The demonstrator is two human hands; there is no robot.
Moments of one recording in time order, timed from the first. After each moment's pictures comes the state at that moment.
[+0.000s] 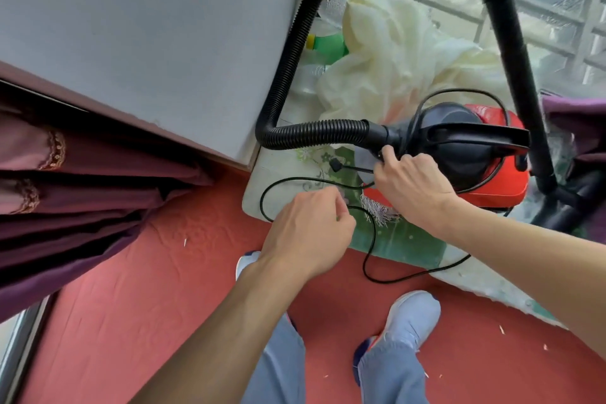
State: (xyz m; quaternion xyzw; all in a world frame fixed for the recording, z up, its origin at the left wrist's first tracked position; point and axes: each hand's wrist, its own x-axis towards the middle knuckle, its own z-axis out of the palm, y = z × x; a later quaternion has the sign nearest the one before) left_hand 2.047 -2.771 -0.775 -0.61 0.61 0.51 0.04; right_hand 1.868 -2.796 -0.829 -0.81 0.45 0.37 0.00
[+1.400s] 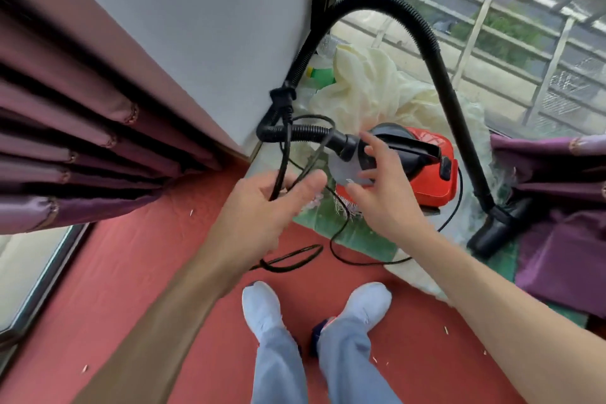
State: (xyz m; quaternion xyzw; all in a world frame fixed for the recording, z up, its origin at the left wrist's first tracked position) left_hand 2.032 -2.704 -0.599 -0.64 0.37 0.63 -0.26; right_hand 1.848 -2.730 -0.668 -0.57 0.68 -0.14 0.43
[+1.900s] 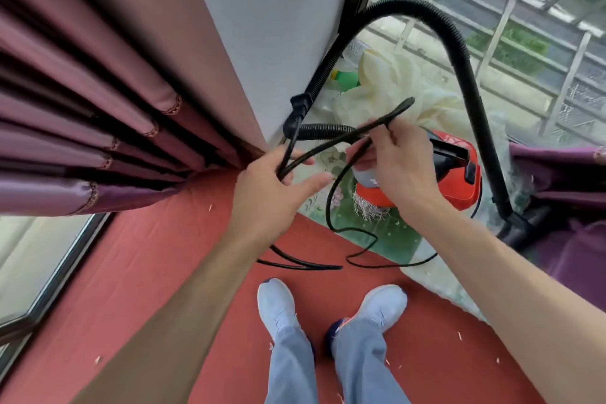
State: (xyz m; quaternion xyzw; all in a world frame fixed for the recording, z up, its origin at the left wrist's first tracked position) left_hand 2.082 -2.699 -0.630 -0.70 0.46 0.47 -0.29; right_hand 1.917 -2.755 -0.641 -0.46 0.69 -0.30 0.48
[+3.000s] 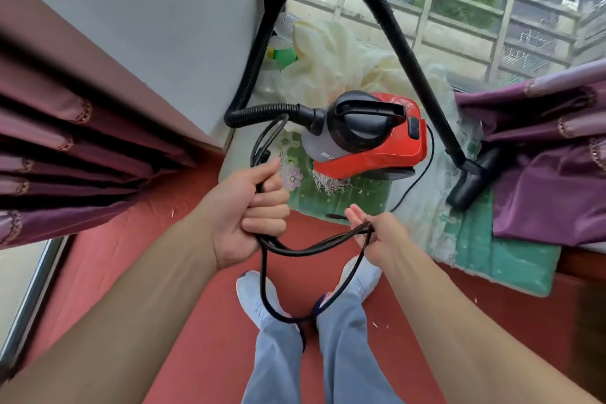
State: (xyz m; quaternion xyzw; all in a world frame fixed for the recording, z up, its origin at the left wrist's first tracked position) left_hand 2.022 -2.697 -0.621 -0.50 -0.04 0.84 -0.20; right_hand 1.820 -2.634 -0.745 0.23 0.68 -0.39 0.58
